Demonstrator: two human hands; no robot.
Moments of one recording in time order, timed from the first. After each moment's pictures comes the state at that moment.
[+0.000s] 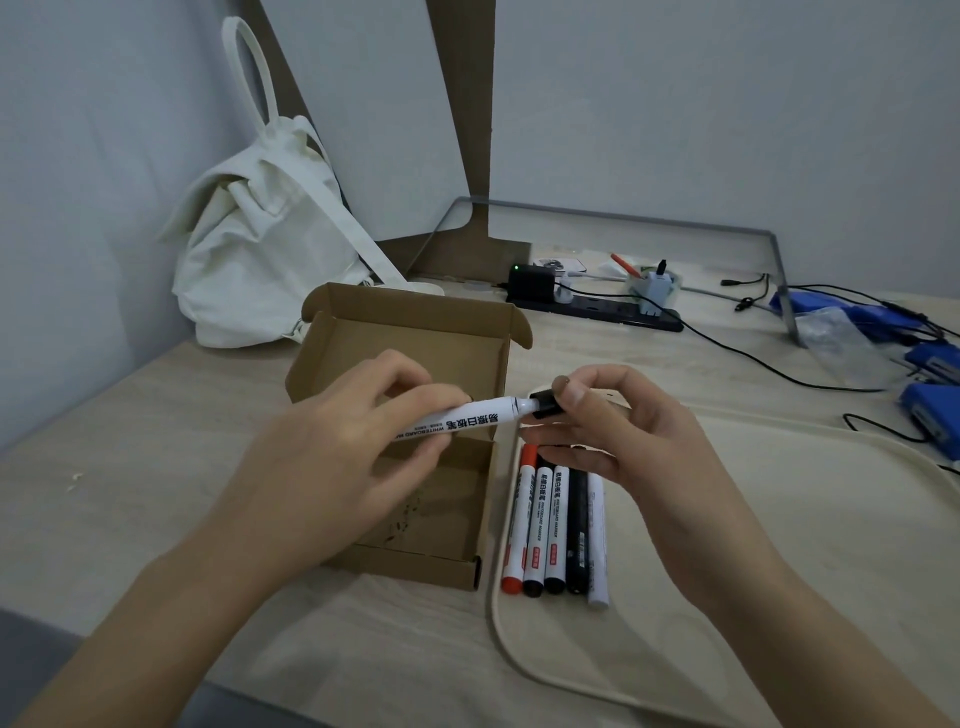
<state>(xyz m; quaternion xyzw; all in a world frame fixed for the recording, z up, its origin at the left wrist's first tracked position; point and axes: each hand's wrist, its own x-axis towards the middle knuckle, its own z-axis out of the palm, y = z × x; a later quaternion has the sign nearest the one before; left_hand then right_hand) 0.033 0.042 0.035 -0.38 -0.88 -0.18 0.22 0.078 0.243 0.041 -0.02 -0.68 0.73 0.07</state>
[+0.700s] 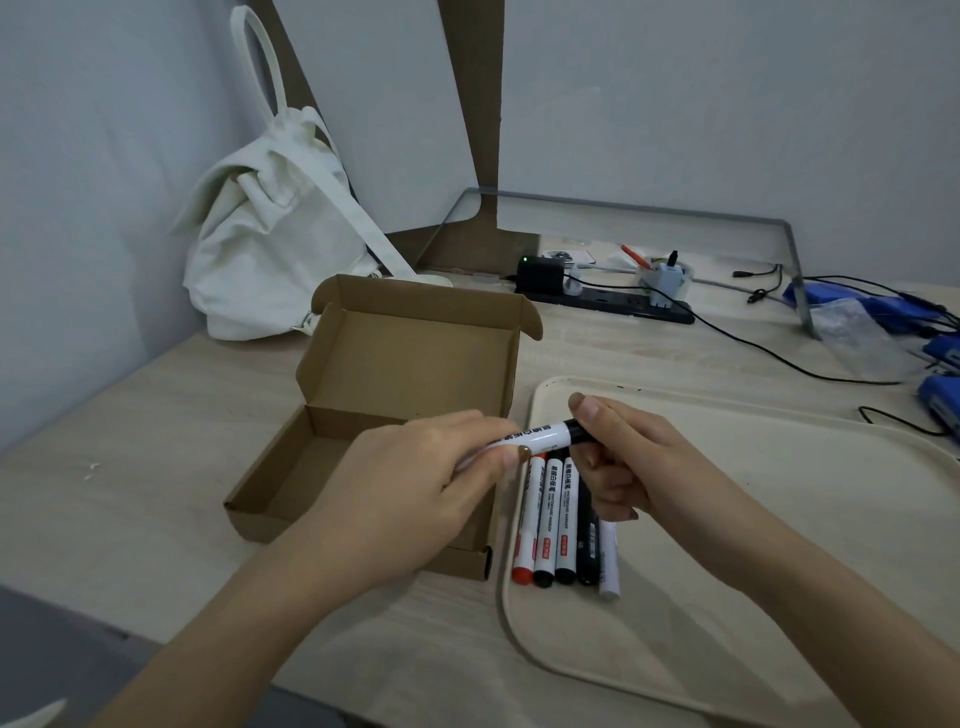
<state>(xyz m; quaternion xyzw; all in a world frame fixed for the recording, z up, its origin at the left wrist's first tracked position) 0.040 0.070 0.022 -0.36 -0.89 -0.27 0.08 0.072 0.256 0.030 0.02 -0.75 0.65 -0.07</state>
